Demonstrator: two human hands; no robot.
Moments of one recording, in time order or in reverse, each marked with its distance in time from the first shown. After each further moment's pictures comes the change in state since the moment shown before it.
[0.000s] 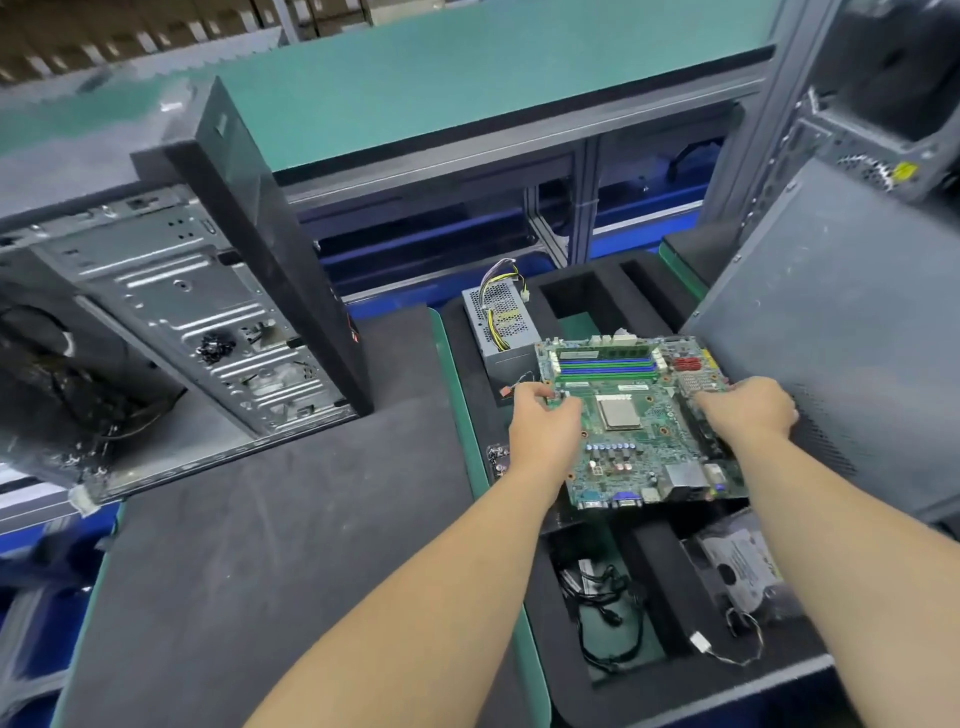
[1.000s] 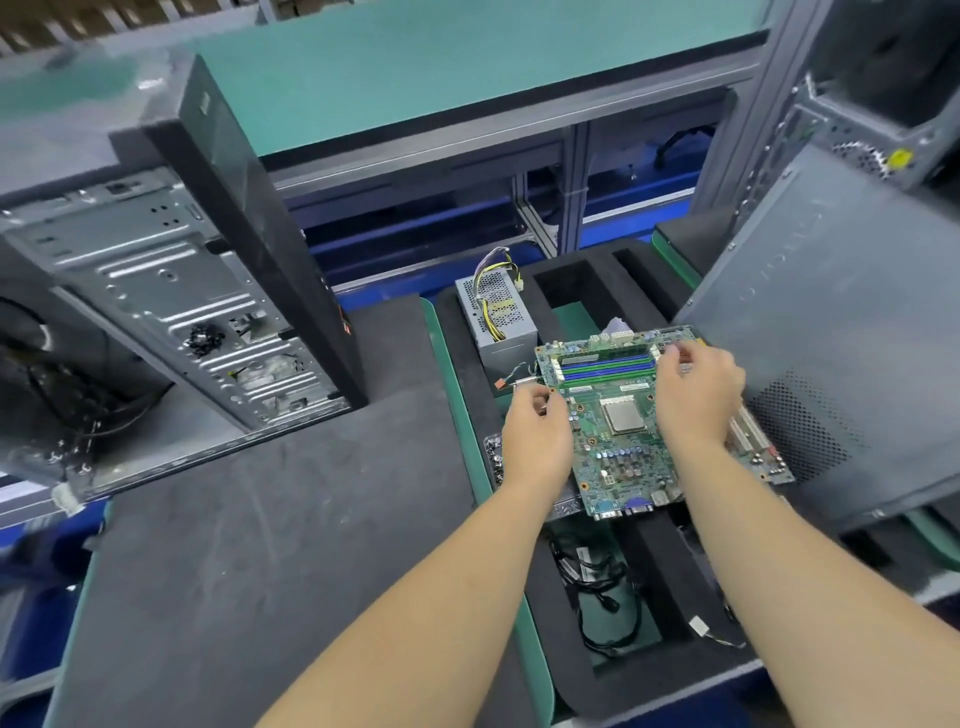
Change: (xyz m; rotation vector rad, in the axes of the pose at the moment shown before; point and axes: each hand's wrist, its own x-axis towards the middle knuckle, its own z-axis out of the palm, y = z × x) left_hand -0.009 -0.016 -0.008 0.075 0.044 0.138; right_hand -0.060 -0.034 0.020 0.250 0.257 -0.310
